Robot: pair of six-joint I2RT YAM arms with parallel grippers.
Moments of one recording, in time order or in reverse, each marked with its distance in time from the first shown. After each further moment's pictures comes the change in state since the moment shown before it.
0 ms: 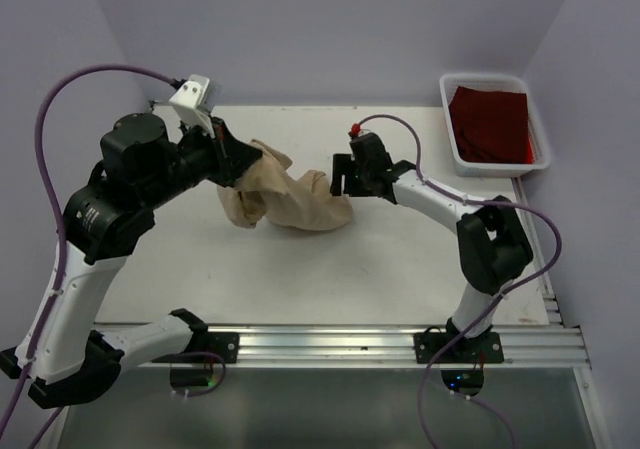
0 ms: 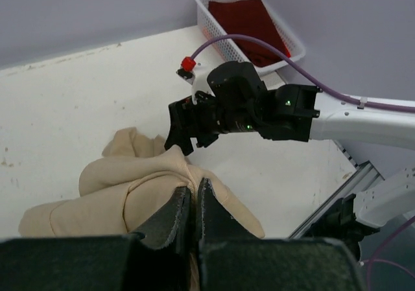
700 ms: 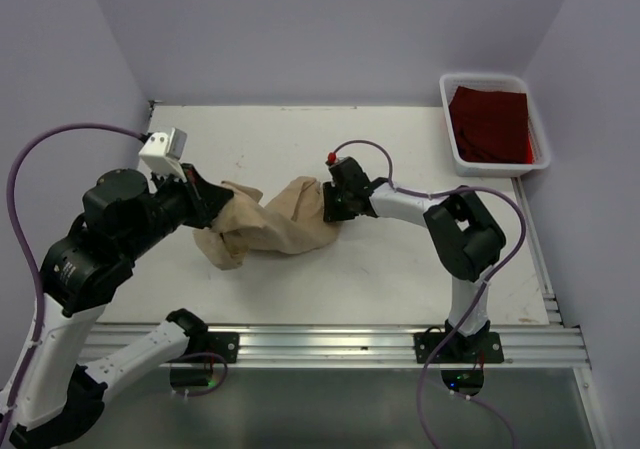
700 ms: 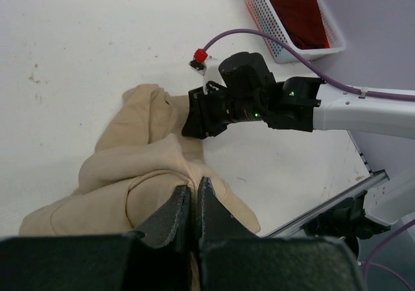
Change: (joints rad) left arm 0.000 -0.270 -0.275 -0.097 -0.153 -0.137; right arm 0.097 0.176 -0.055 0.080 -0.101 -0.014
